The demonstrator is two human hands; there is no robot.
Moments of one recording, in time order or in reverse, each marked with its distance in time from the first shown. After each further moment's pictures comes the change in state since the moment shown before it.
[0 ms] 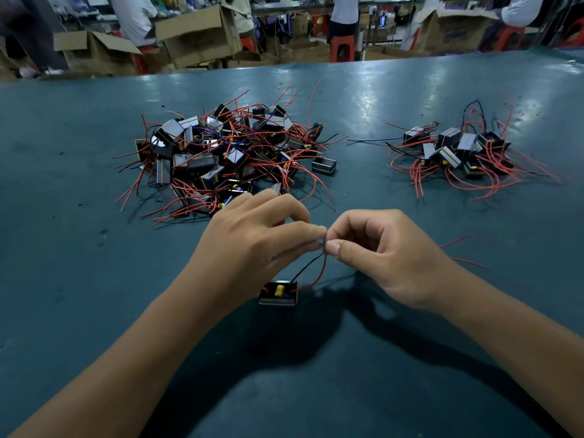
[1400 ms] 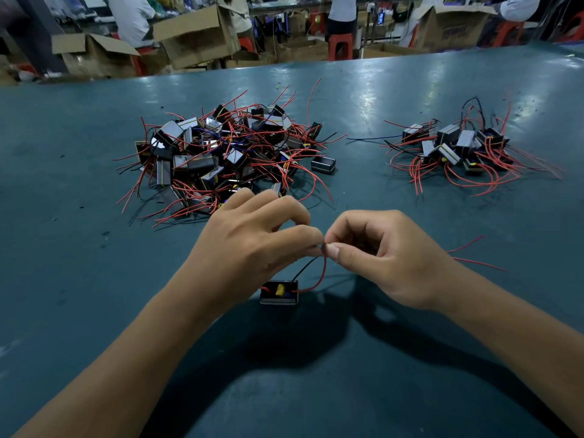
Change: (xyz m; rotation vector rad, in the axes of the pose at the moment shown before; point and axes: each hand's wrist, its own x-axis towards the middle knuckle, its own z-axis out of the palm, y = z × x) left_hand 0.001 0.000 -0.006 0.088 -0.005 0.107; right_hand -0.002 0.003 -0.001 -0.103 -0.019 -0.072
